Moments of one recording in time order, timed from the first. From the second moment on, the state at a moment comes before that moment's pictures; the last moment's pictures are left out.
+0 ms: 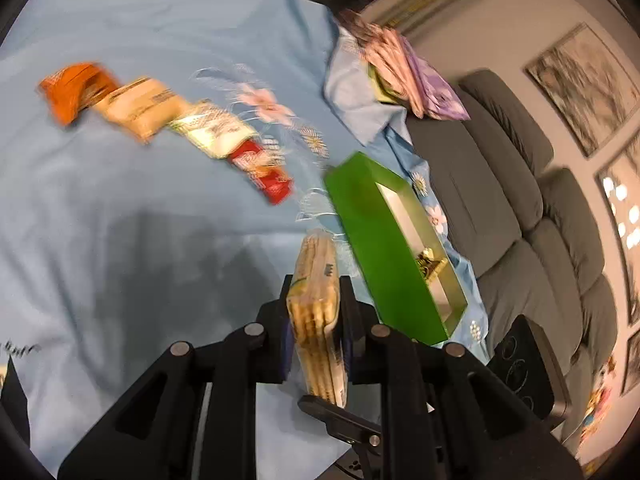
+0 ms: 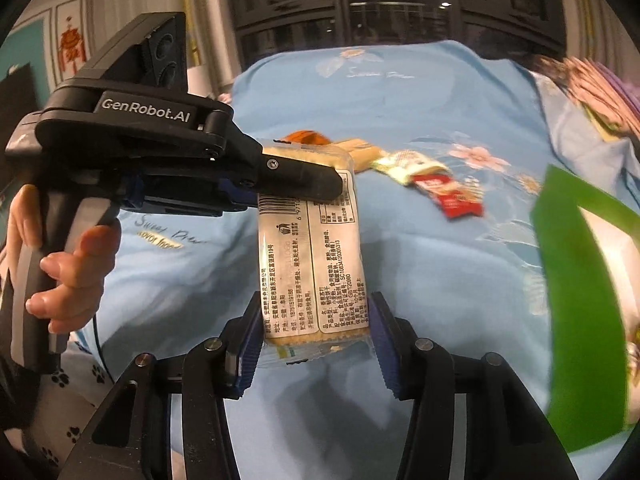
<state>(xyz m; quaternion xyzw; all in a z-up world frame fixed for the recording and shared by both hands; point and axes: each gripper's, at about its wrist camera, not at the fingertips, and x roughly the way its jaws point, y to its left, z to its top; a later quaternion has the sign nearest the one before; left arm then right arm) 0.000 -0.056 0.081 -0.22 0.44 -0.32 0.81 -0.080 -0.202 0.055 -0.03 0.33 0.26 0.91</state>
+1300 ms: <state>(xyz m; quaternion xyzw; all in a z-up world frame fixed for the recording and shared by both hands) 0.058 -0.345 0.081 0.01 0.44 -0.41 0.80 -0.033 -0.431 0.081 0.02 0.34 0.09 0.93</state>
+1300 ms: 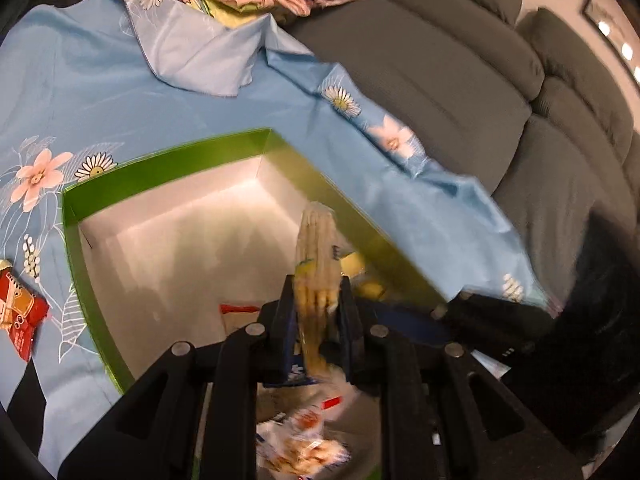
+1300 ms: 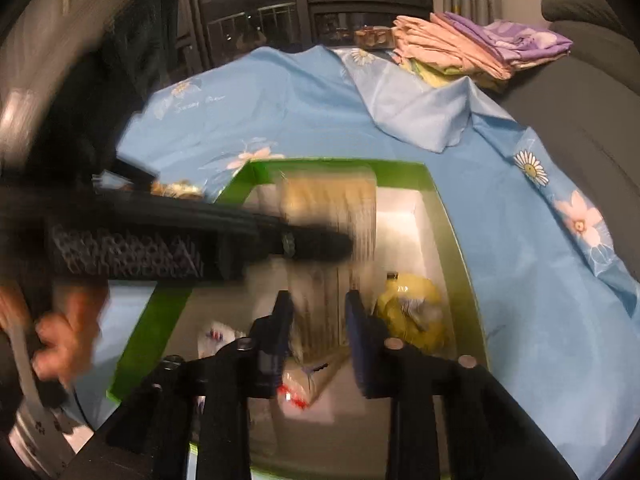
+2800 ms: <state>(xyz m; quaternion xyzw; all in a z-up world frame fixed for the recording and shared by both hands) -0.033 -0.060 0.047 -0.03 0.38 -0.18 0.91 0.044 -0.217 0.086 0.07 0.40 0.13 0.90</state>
